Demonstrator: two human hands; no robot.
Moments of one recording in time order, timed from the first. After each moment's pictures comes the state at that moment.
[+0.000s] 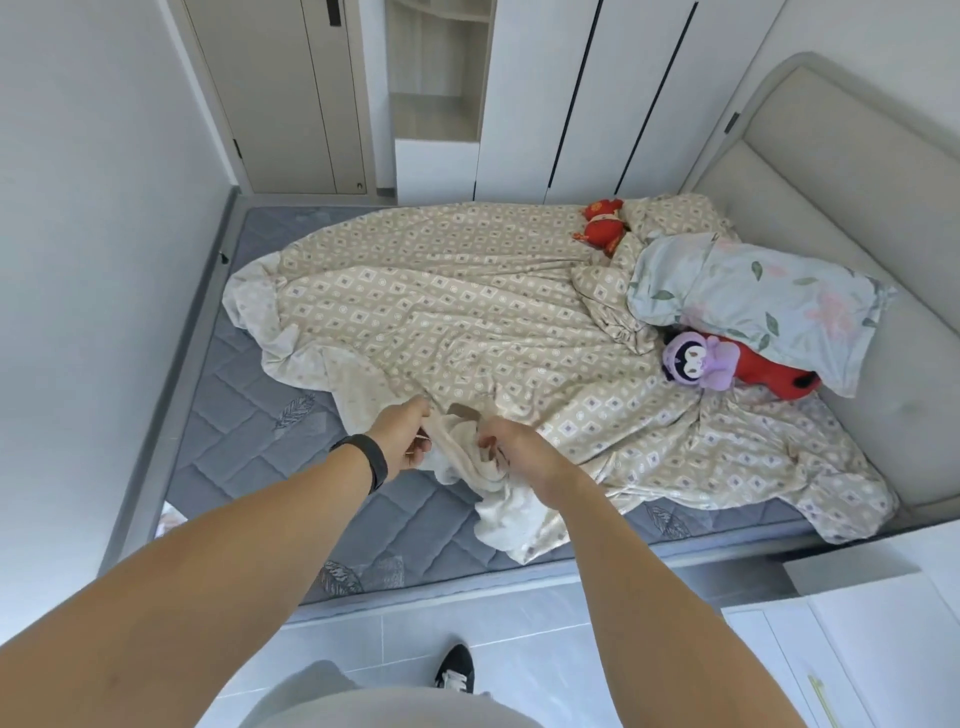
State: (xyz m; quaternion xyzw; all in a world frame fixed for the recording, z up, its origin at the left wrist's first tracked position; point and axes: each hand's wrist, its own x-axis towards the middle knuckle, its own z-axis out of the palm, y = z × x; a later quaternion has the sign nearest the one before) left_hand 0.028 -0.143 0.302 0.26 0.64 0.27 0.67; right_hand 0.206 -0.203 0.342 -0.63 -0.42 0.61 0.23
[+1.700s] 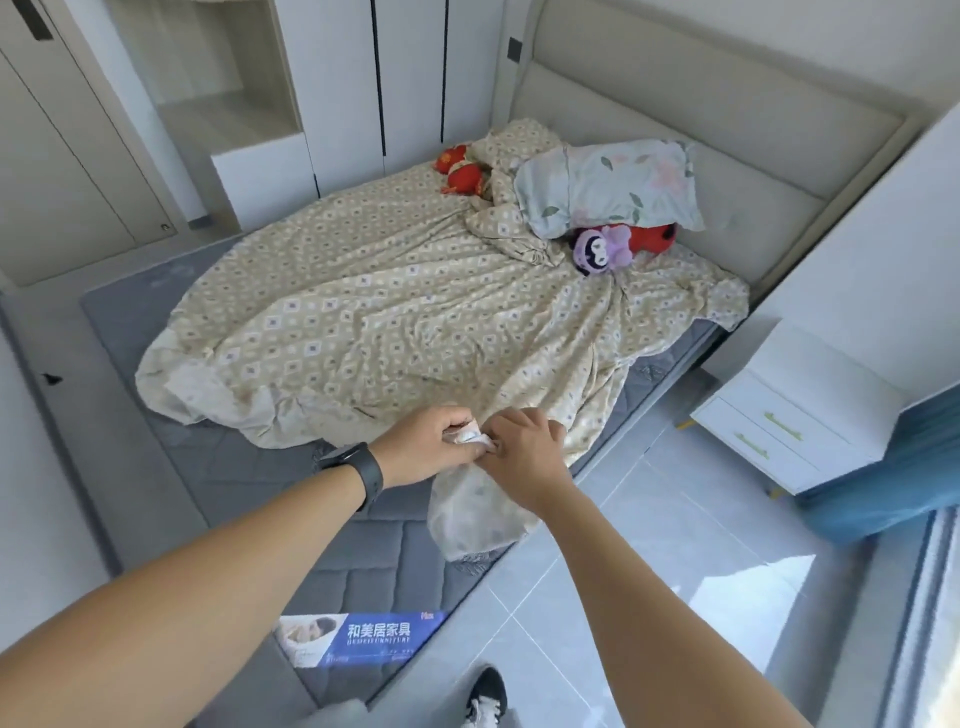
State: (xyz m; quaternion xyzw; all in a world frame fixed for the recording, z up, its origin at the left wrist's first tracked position) left_hand -0.247 -0.082 0.336 0.86 0.19 0.02 0.46; right_hand -0.127 -0.222 0.319 -0.84 -0.49 0.12 0.19
